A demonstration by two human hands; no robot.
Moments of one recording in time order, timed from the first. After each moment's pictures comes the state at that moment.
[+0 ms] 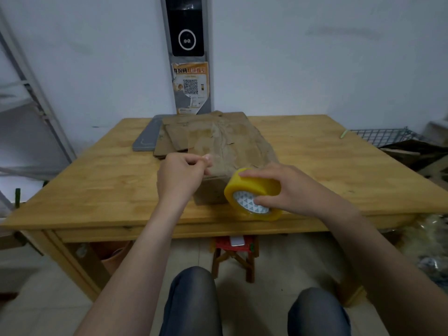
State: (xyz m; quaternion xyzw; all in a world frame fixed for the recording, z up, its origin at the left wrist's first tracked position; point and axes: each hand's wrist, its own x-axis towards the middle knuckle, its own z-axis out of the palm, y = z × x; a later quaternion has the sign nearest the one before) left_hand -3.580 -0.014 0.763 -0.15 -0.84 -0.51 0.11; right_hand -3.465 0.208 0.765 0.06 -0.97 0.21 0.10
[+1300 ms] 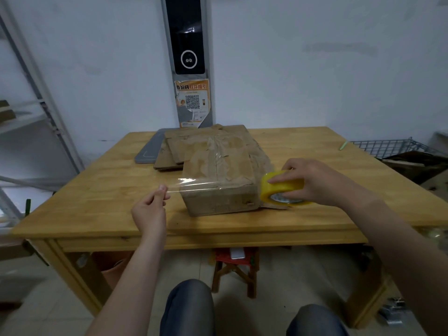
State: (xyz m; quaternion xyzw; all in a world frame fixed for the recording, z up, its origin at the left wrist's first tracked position) left_hand -3.596 -0.029 0.692 0.09 -0.65 -0.74 0.15; right_hand -3.460 0.298 0.781 0.10 -0.99 0.05 0.13
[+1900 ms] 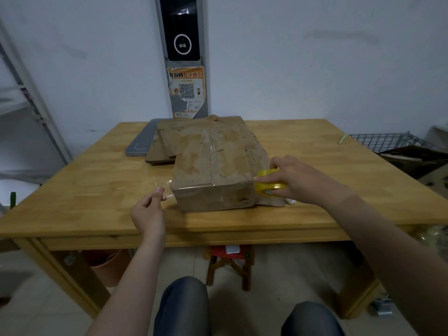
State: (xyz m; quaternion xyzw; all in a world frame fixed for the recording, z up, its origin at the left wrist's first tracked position) left_hand -3.625 -0.011 0.653 0.12 -0.64 -0.75 0.15; right_hand -3.499 0.293 0.762 0.09 -0.99 -0.03 0.09
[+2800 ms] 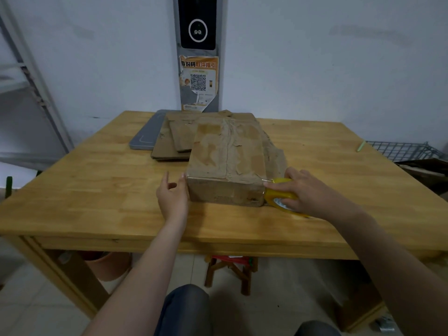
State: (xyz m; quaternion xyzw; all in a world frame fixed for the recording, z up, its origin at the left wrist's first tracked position) left_hand -3.695 0.026 0.649 0.10 -0.70 -0.70 0.10; right_hand -3.553 0.301 0.727 0.03 -1.00 -0.01 0.03
